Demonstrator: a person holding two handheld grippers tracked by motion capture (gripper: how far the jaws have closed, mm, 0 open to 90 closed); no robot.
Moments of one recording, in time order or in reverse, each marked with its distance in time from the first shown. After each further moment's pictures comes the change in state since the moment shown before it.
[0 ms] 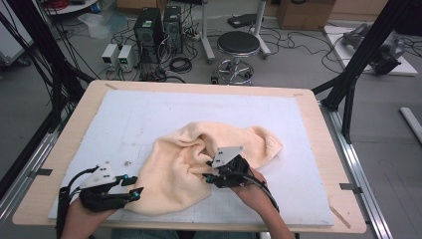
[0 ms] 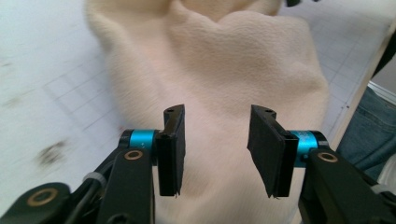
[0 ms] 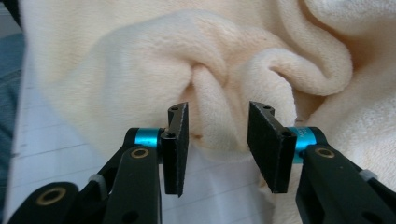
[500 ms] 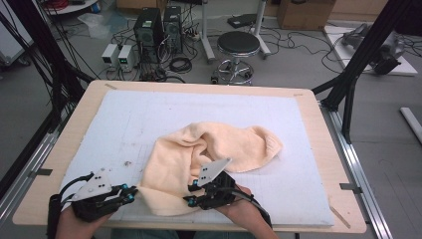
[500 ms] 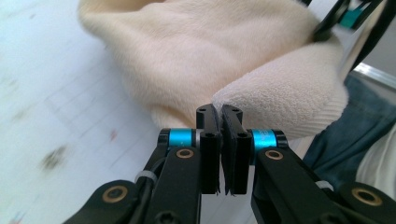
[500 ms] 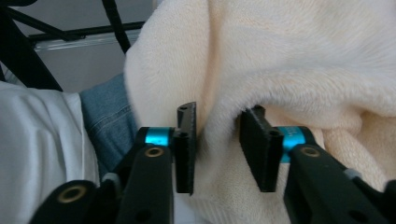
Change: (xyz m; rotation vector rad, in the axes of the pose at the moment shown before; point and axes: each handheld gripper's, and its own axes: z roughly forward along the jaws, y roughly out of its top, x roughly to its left) left arm -0.016 -0.006 -0.033 -0.003 0.058 0.042; right arm 0.052 0.025 0.002 -0.069 0.256 0.040
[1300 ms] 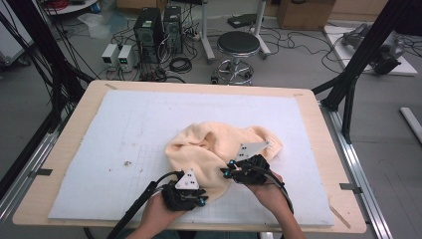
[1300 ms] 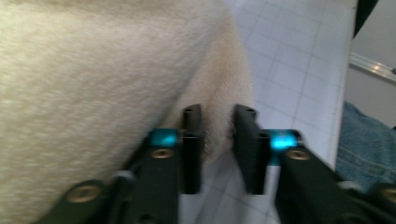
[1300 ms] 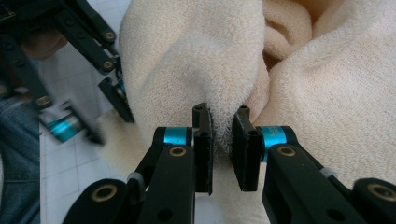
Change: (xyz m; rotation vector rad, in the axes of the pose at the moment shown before) left arm -0.069 0.055 0.171 0.103 -0.256 0.093; right arm -0.057 -0.050 -0.060 0.019 -0.236 0.155
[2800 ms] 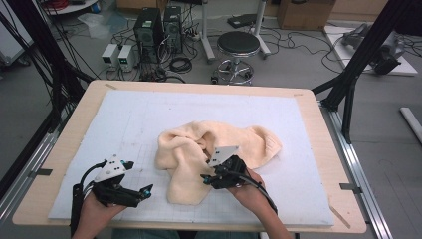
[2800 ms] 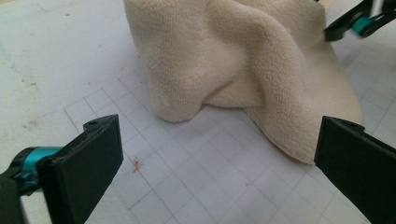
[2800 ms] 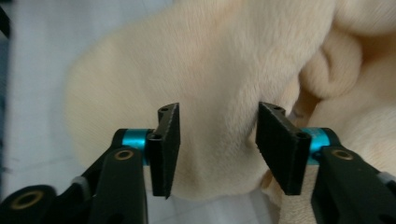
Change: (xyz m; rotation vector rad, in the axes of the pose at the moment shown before) left arm 0.047 -0.063 -0.131 -0.196 0.327 -0.183; right arm 0.024 0.027 0.047 0.071 -0.058 -0.156
